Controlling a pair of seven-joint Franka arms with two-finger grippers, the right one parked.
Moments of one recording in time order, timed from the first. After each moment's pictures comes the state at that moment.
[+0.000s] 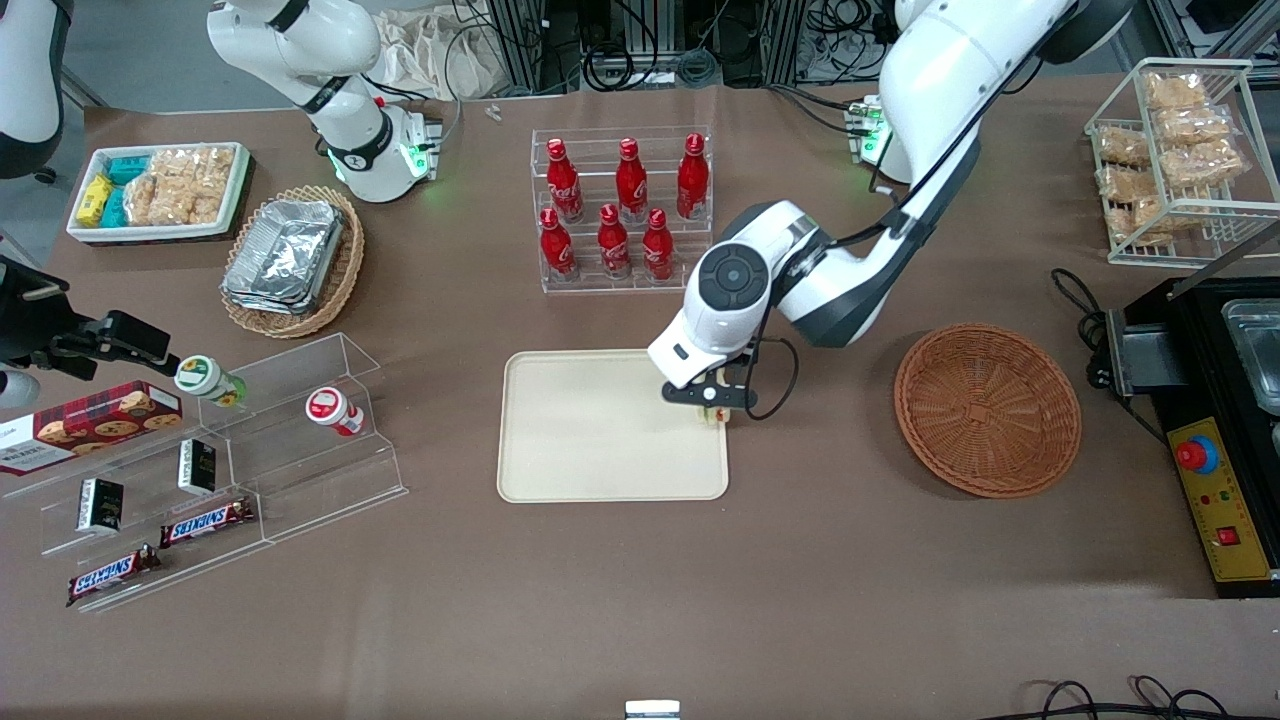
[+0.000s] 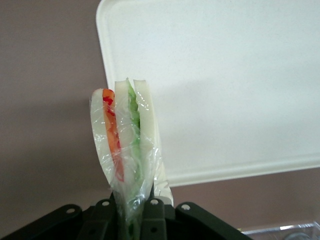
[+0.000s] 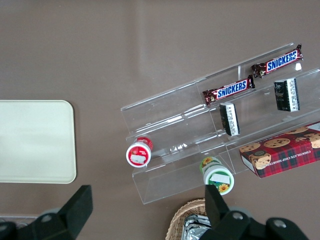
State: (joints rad) arm -0.25 0.60 -0.53 -1.65 0.23 2.12 -0.71
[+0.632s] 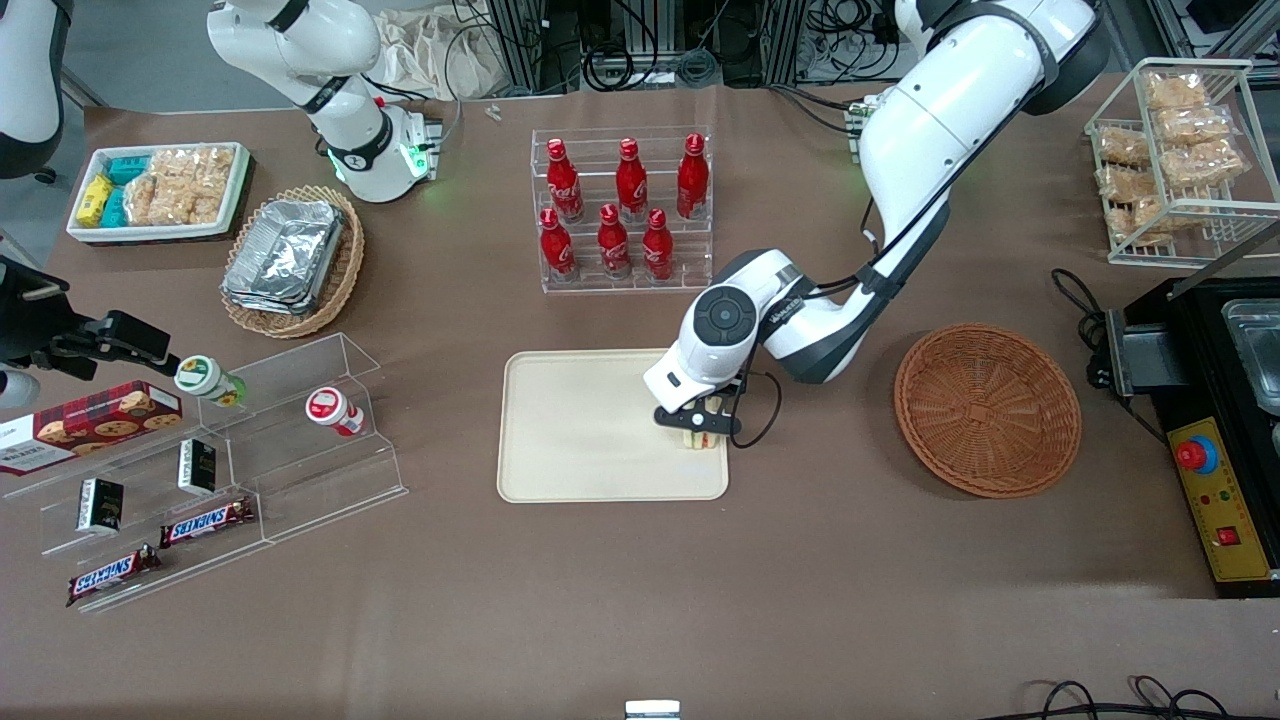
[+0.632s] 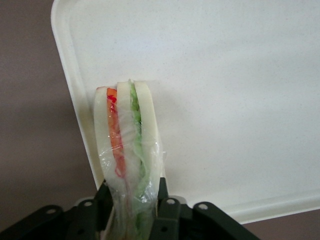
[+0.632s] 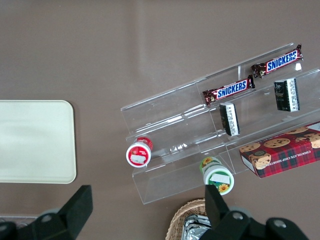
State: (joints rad) arm -0.25 0.74 -0.53 -1.64 0.31 2.27 -0.71
